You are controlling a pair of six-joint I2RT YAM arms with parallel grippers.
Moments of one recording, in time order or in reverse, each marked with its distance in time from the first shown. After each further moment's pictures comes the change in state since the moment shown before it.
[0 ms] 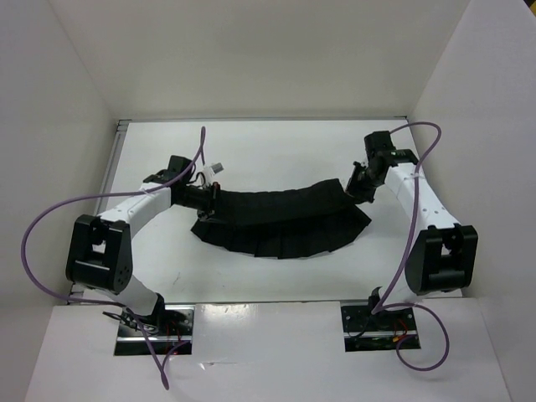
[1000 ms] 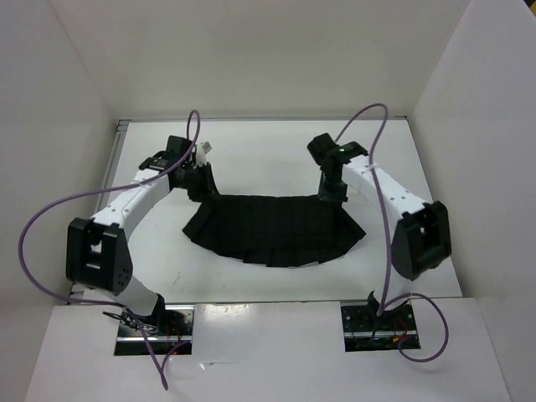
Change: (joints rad) left arm -0.023 -0.042 0.200 -0.151 -0.479 -0.116; right arm 0.372 0.132 0.167 -0.191 0.470 0.159
